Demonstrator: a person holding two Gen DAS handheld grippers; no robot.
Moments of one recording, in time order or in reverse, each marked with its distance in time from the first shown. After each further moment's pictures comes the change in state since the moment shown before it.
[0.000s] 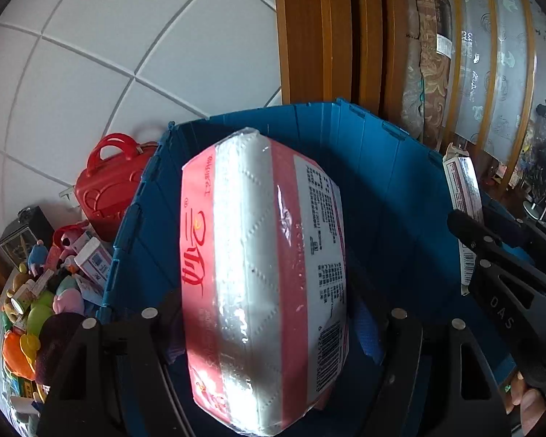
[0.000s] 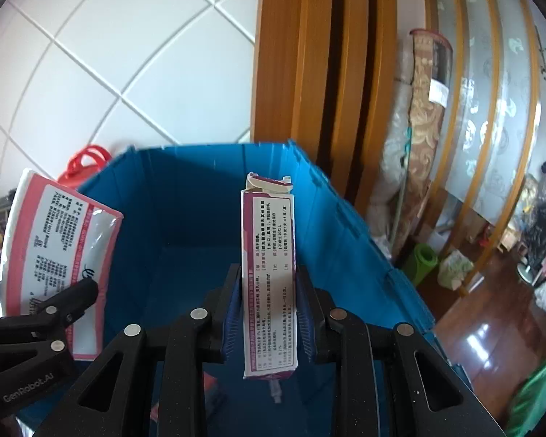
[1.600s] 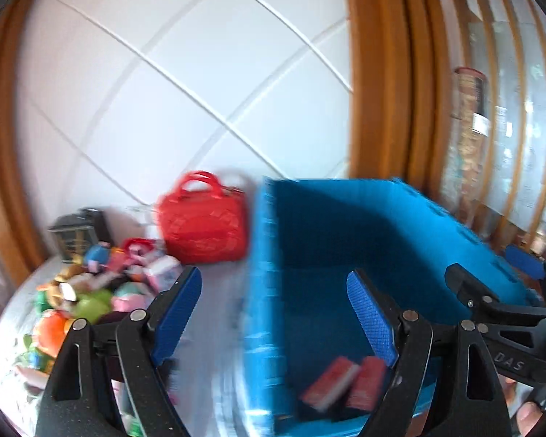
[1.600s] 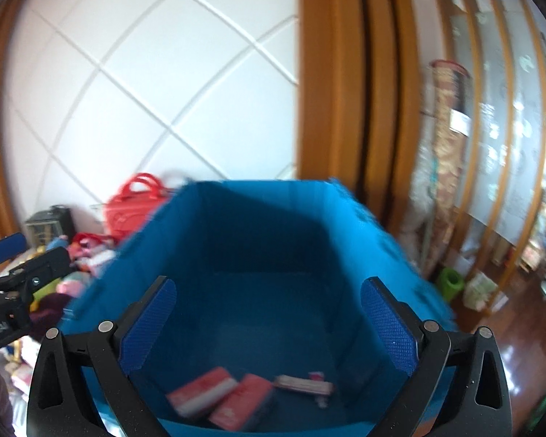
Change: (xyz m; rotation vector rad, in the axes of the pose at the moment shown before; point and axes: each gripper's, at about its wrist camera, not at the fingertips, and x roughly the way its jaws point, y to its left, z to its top) left arm -0.125 0.108 -0.046 -0.153 -0.290 0.180; right arm -0.072 0.057 0.001 -0.024 -0.160 0.152
